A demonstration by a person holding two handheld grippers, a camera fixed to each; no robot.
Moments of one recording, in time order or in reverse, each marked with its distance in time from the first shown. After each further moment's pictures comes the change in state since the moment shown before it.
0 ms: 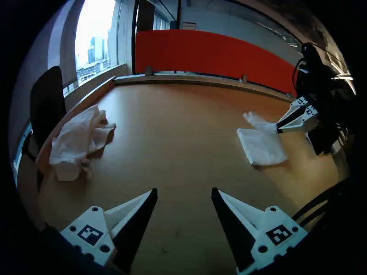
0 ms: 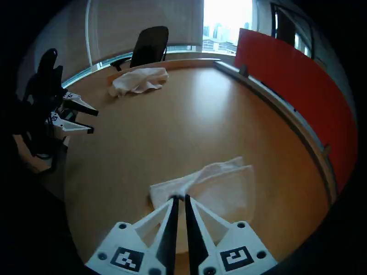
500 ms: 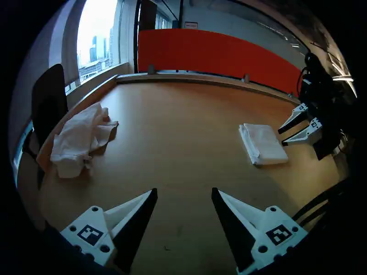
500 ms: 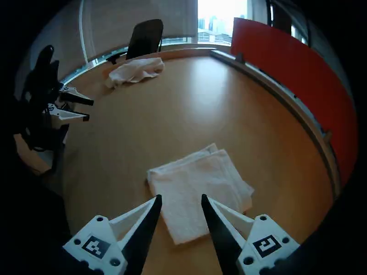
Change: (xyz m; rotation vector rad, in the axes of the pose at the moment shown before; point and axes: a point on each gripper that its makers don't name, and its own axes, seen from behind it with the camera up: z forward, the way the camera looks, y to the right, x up) left arm -0.004 -0.004 -0.002 0.008 -0.005 -0.007; right arm -0.040 0.002 0.000 -0.017 -0.060 0.049
